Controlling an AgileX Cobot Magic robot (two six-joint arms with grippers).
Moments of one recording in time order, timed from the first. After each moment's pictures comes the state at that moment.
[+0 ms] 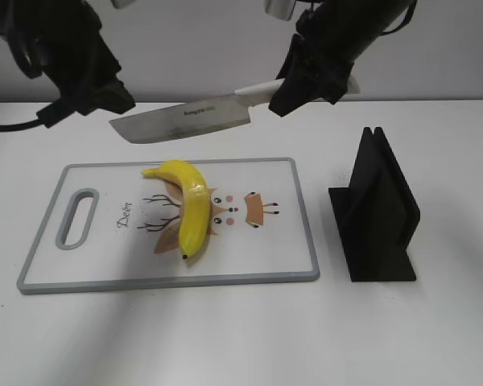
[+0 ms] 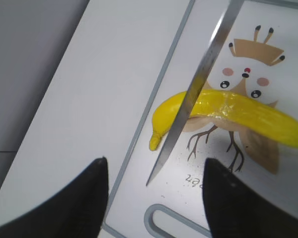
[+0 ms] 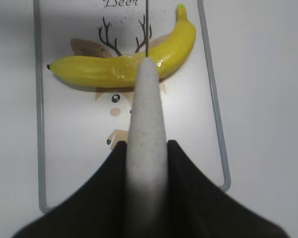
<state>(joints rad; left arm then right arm) -0.38 1.66 -1.36 -0.27 0.76 1.12 0.37 2.01 -1.75 0.59 1.10 -1.33</state>
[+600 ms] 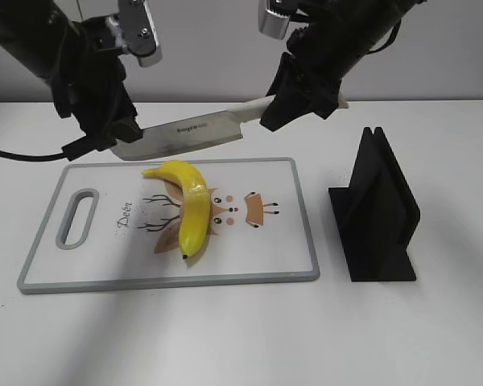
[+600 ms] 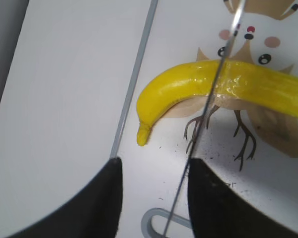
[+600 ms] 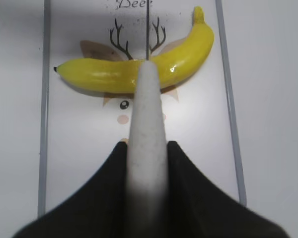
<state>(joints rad) -0.38 1.80 -1.37 -0.25 0.74 1.19 0.37 2.06 -1.75 0.65 1.12 -1.41</state>
